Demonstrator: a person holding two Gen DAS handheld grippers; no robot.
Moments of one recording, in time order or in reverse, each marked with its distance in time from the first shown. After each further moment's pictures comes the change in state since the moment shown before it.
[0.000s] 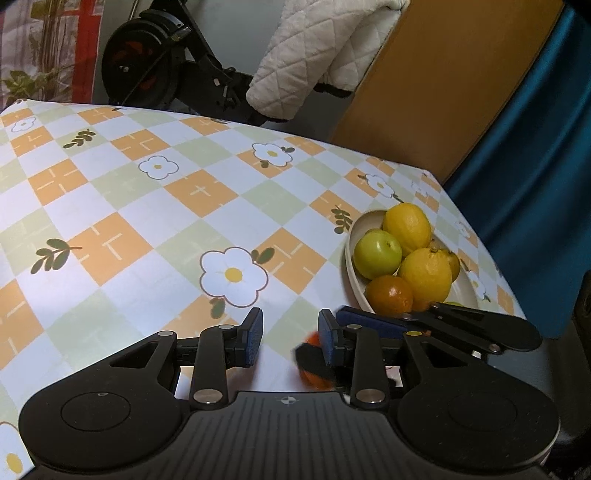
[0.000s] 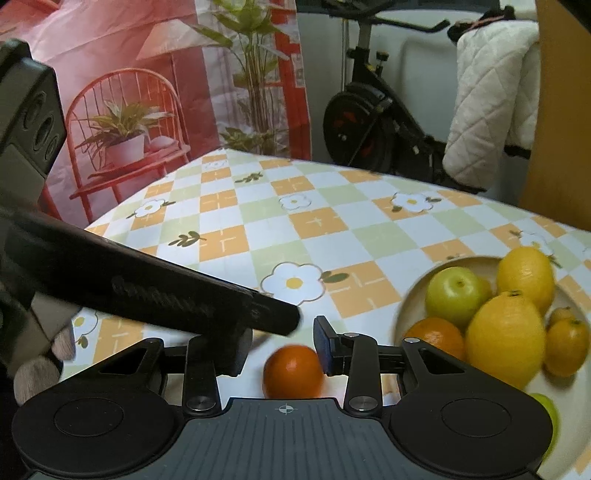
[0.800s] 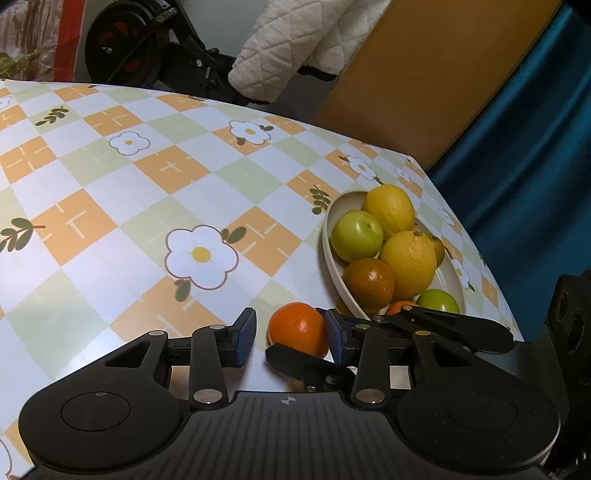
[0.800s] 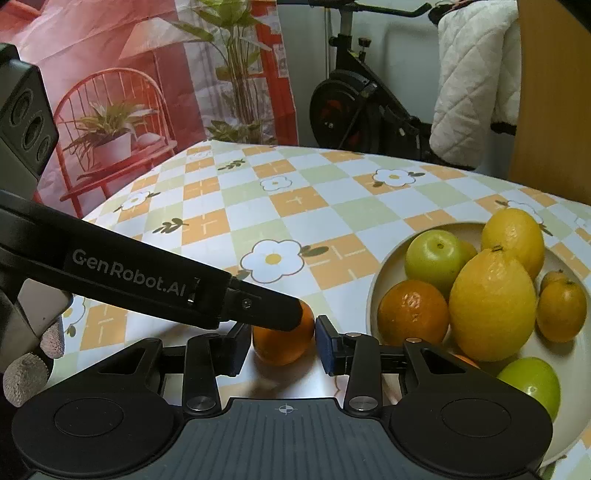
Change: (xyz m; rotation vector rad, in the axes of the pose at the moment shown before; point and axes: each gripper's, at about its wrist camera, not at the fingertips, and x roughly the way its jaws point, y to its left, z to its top) left arm 0.019 -0.009 -0.007 -0.008 0.051 -0.072; right arm 0.009 -0.011 -0.014 0.044 0.042 -0.002
